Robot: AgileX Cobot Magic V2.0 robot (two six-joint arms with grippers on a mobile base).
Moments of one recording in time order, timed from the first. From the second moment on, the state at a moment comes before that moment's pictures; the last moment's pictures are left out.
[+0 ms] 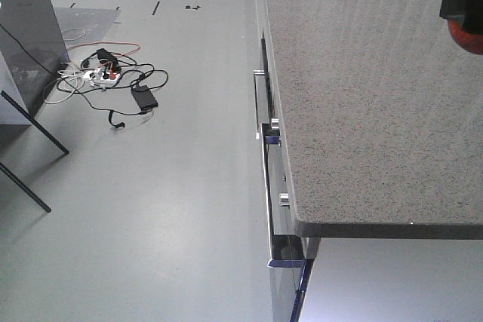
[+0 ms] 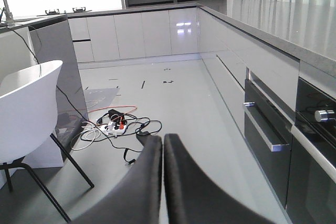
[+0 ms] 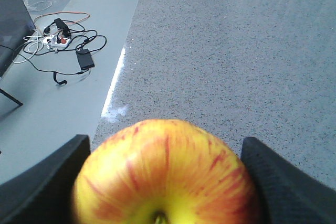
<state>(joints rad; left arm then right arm) 0.05 -0.01 0.03 -0.05 0.10 0.05 -0.02 1.26 -1.35 0.17 0.65 -0.11</state>
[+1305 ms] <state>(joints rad) 0.05 -0.01 0.03 -0.05 0.10 0.05 -0.02 1.26 -1.35 0.17 0.66 -0.12</state>
